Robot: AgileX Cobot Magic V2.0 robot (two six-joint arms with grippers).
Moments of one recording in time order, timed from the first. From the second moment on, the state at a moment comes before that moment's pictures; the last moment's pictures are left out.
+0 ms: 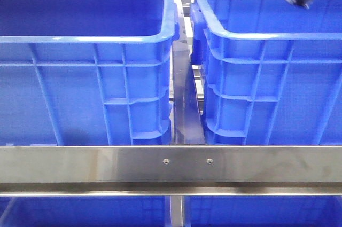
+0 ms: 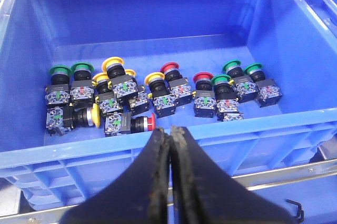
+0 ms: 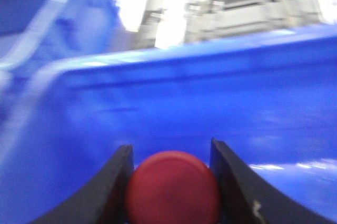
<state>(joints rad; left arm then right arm) -0.24 0.42 -0.67 0.05 0.68 -0.14 0.04 1.46 -1.03 1.46 0.07 -1.23</state>
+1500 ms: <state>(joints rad) -0.24 0.42 -0.67 0.05 0.67 -0.14 0.09 1.96 -1.34 1.43 -0.06 -1.28</state>
